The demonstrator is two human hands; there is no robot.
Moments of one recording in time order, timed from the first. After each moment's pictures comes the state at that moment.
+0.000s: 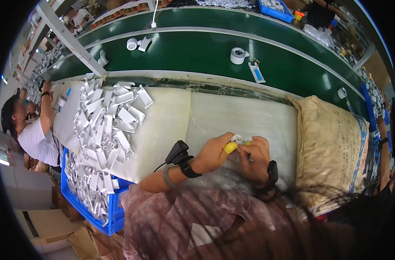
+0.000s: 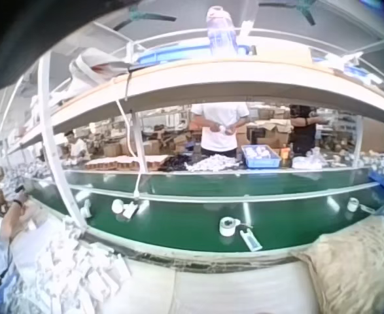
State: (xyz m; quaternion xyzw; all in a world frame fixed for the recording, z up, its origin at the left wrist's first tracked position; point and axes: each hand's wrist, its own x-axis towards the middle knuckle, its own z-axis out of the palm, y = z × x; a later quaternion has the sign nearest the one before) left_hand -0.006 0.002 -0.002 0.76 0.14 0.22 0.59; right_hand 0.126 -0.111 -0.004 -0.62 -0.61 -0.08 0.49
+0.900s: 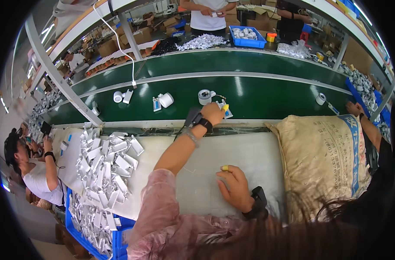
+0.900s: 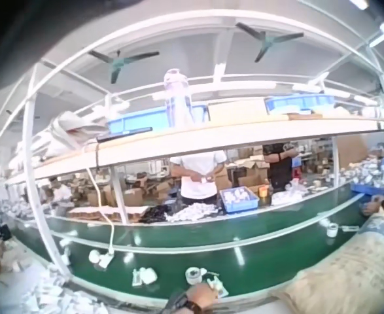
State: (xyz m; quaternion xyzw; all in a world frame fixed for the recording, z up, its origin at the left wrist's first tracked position) left_hand 0.209 0.178 -0.023 0.90 0.39 0.15 0.13; right_hand 0.131 -0.111 -0.006 -0.63 -0.61 -0.03 0.48
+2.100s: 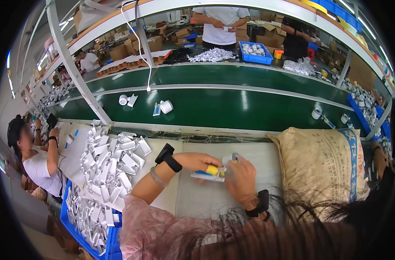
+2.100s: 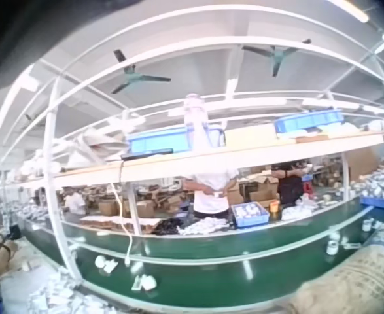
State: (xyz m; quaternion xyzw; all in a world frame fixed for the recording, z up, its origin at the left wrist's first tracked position) left_hand 0.035 0.106 0.049 0.72 0.03 -0.27 0.64; right_hand 0.152 -0.111 0.003 -0.68 -0.61 -0.08 0.40
